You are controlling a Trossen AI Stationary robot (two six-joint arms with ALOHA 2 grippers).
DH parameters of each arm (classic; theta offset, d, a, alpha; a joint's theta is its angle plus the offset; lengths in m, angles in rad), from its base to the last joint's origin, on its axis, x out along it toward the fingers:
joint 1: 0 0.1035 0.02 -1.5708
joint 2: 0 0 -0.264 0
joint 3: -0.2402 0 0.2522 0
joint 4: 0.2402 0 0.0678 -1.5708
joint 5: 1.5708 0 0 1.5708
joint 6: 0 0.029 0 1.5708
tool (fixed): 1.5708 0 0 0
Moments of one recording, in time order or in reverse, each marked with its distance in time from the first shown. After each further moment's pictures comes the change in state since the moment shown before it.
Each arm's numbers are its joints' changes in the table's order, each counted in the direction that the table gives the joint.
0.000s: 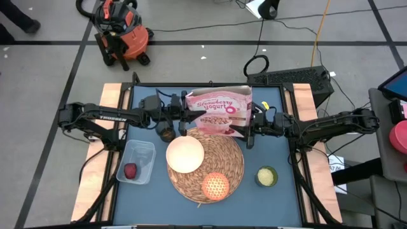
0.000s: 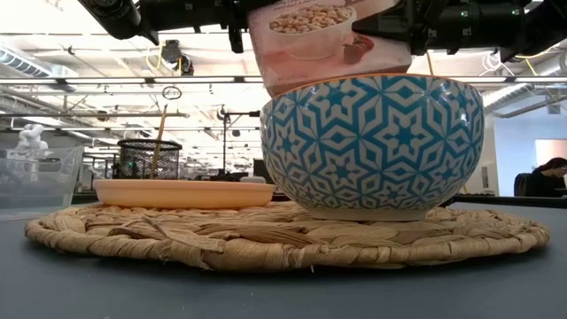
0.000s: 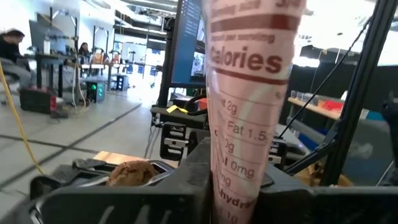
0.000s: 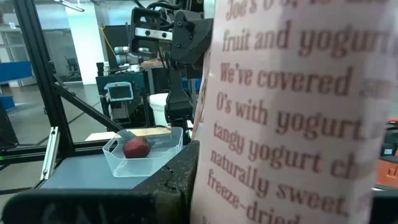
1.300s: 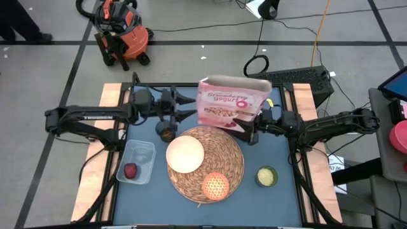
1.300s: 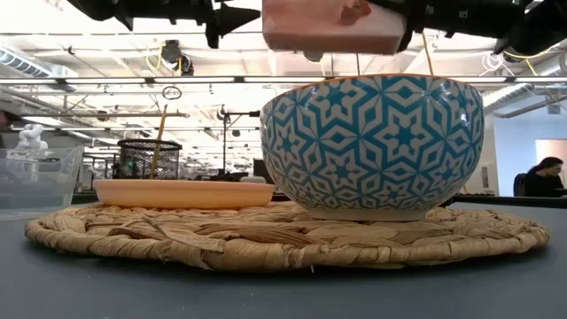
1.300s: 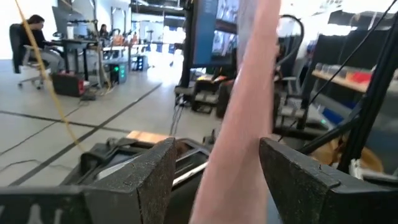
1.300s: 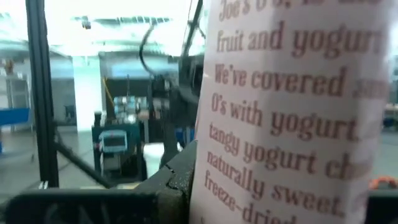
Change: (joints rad) left arm 0.067 -0.211 0.001 0.345 0.002 0.106; right arm -0.001 -0.001 0.000 -0.244 0.022 -0.063
